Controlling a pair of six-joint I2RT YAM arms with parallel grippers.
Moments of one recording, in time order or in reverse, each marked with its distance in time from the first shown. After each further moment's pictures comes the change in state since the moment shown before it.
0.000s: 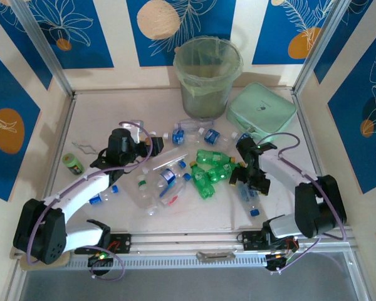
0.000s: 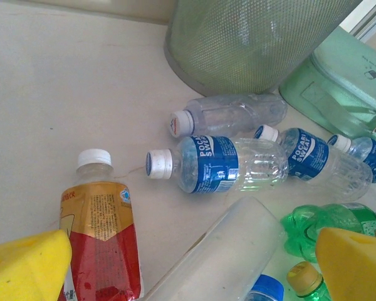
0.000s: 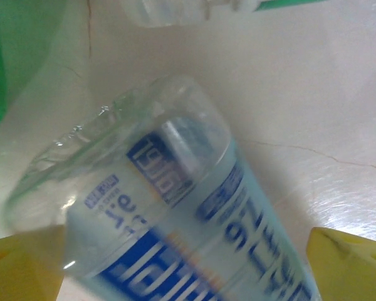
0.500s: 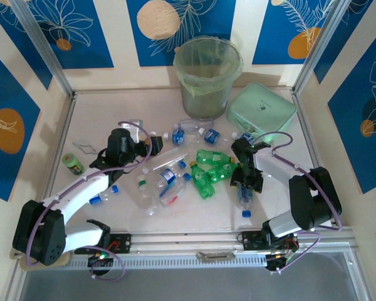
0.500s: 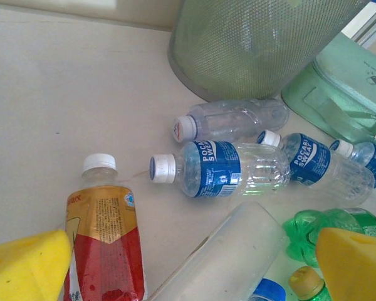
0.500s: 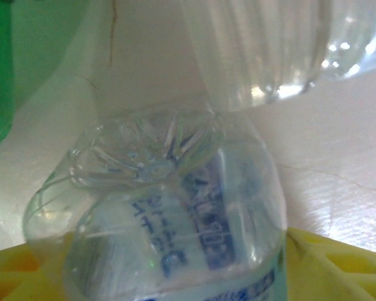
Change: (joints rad) left arm 0.000 -0.007 0.000 0.000 -0.023 0.000; right arm 0.025 0.060 0.006 0.047 0.017 -0.026
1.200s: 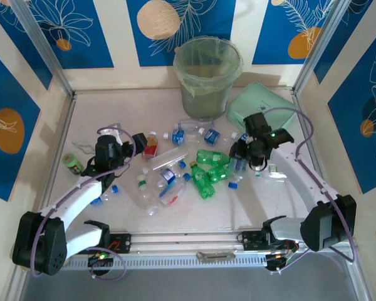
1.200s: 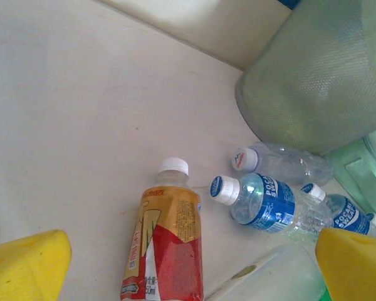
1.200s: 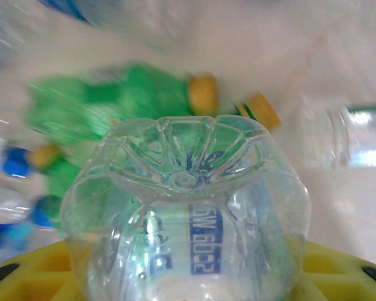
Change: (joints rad) left arm 0.156 -0.082 -0.138 0.095 -0.035 -0.222; right arm -0.062 -0.183 0.309 -0.006 -0.130 -0.063
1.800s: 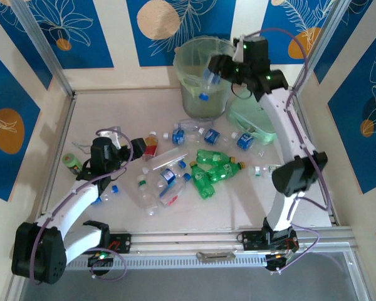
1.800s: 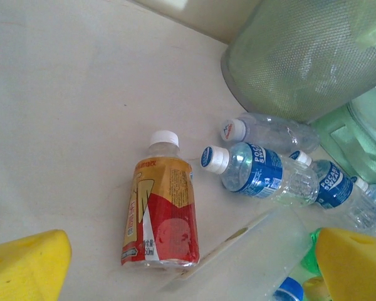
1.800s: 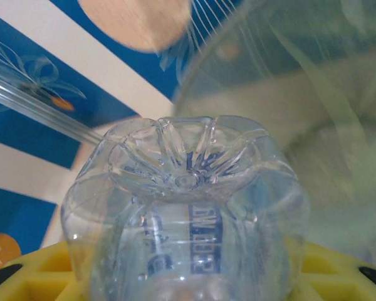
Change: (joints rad) left arm 0.031 -0.091 -0.007 -0.119 0.117 0.084; right arm -0.024 0.615 1.065 0.308 -0.207 -0.033
